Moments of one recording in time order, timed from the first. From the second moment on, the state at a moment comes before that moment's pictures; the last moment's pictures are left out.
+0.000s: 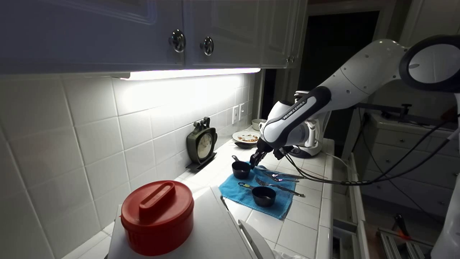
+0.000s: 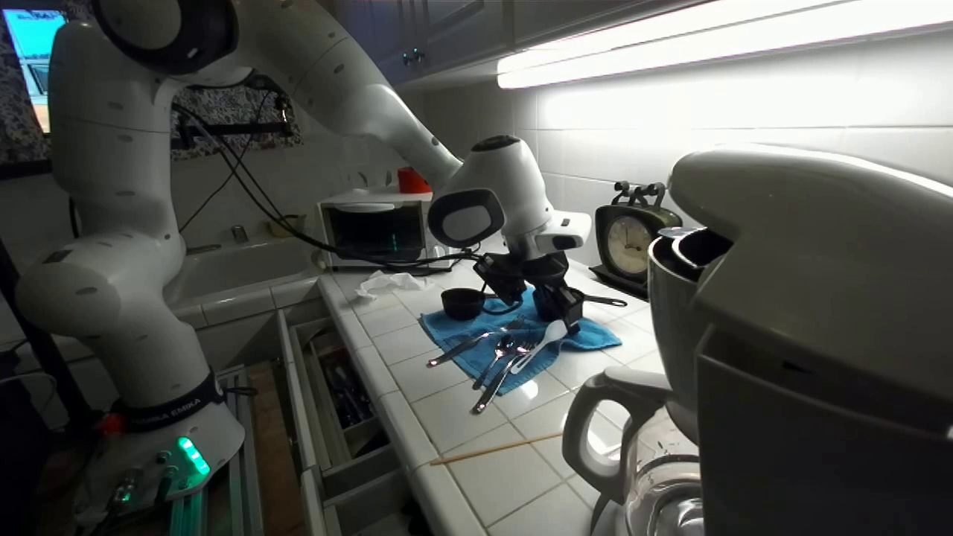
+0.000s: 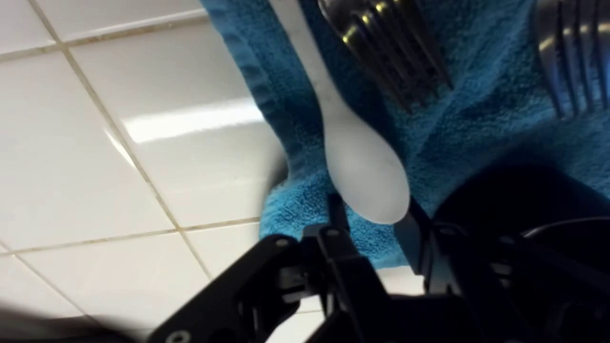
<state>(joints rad) -0.25 0.31 -0.13 -2.15 0.25 2.83 -0.36</state>
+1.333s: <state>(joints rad) -0.27 0.30 -0.13 -2.15 0.16 2.82 -0.32</state>
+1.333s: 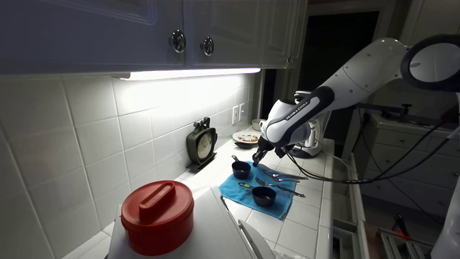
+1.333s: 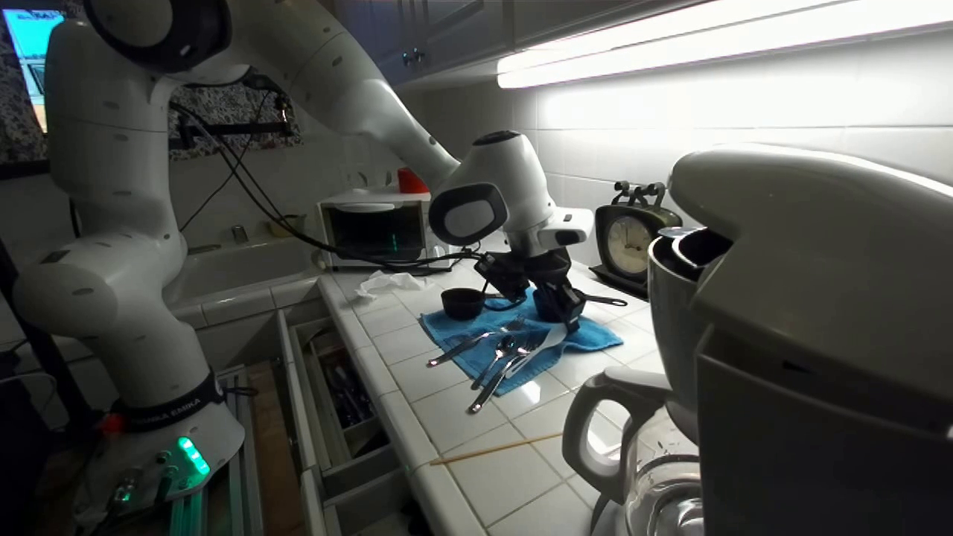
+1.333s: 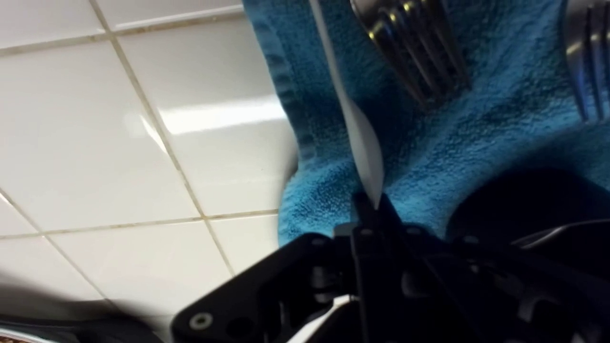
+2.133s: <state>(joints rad) -0.25 0.25 -0.17 -2.15 0.04 2.71 -0.22</state>
